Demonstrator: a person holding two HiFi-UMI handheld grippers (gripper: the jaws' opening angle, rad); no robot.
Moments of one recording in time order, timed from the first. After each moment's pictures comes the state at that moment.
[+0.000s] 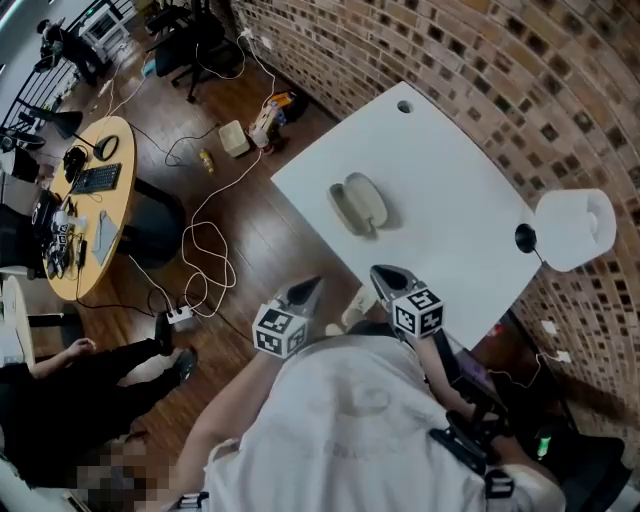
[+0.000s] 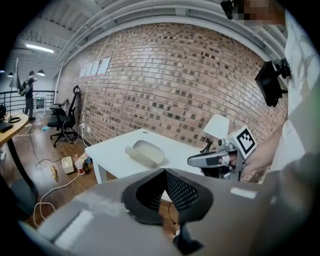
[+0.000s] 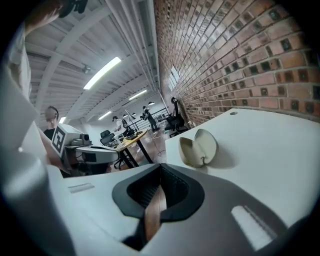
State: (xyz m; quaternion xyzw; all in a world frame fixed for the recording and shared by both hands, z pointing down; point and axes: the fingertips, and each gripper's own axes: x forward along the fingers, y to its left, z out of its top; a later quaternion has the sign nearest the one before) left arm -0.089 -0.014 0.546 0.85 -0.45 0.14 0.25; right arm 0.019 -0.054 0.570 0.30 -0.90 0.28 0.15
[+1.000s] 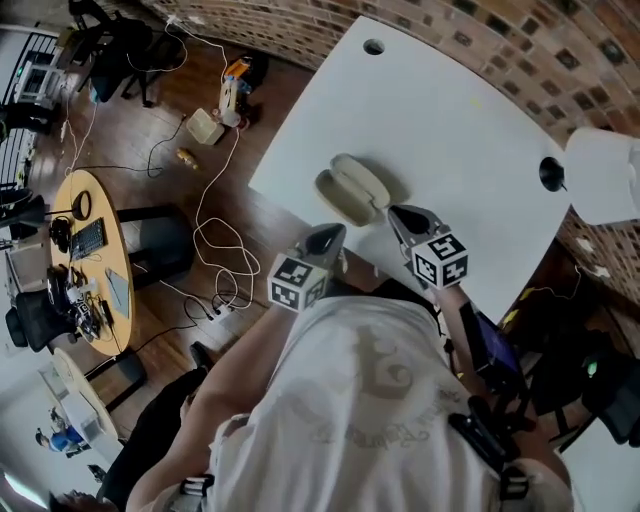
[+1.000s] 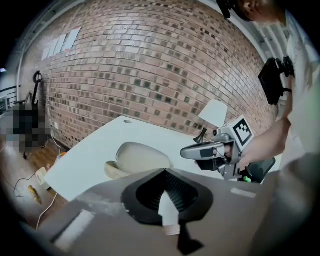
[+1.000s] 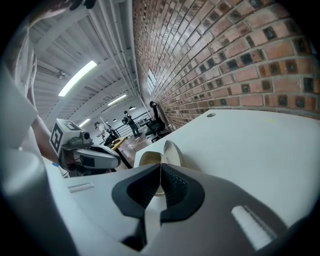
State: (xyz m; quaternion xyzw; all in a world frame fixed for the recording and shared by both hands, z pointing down) left arm -0.054 -0.156 0.583 0.89 -0.30 0.23 0.26; right arm 0.043 -0.182 0.594 0.39 -0.85 0.31 0.13
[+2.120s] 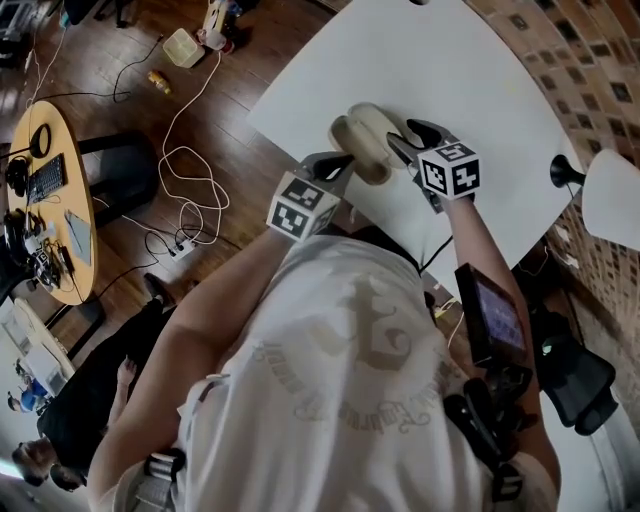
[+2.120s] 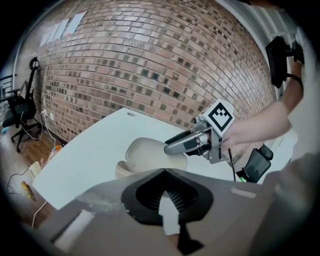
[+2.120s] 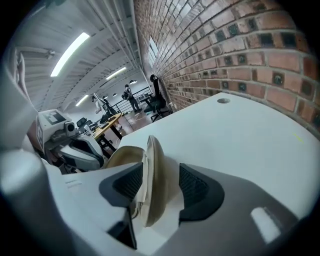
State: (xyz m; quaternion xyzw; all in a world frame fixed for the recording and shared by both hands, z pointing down) left arm -0.063 -0.210 0.615 0.88 -0.27 0.24 0.29; right arm 0.019 -0.276 0.642 0.34 -0.83 0.33 0.28
